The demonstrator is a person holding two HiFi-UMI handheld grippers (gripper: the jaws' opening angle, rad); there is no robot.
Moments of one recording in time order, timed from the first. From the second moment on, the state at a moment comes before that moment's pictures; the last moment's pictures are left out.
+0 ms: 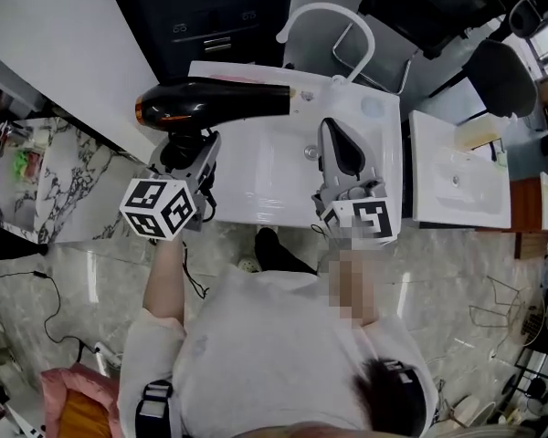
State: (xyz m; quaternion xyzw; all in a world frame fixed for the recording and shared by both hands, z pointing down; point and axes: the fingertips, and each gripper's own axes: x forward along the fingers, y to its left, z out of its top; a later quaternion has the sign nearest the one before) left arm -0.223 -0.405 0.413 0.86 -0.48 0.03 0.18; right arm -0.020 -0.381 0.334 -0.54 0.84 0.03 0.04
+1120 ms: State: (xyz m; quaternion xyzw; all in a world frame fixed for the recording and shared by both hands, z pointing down) left arm -0.178 -0.544 0.611 0.80 -0.44 0.20 0.34; right arm 0.013 -0.509 0.396 -0.53 0.85 -0.03 0.00
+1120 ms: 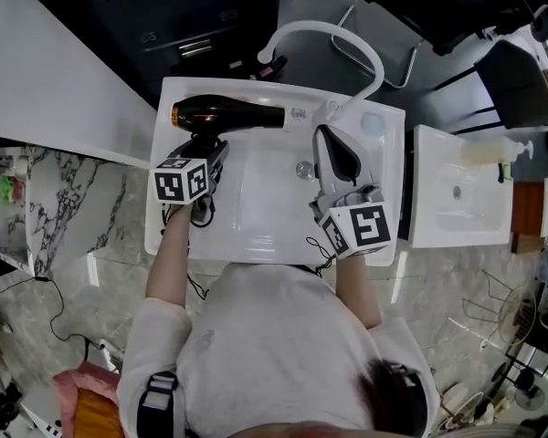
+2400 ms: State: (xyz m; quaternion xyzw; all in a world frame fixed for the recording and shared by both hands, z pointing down) left arm -0.180 -0.569 0.677 0.77 -0.46 0.26 0.37; right arm 0.016 -0.538 0.423 -0.51 0.86 -0.06 -0.02
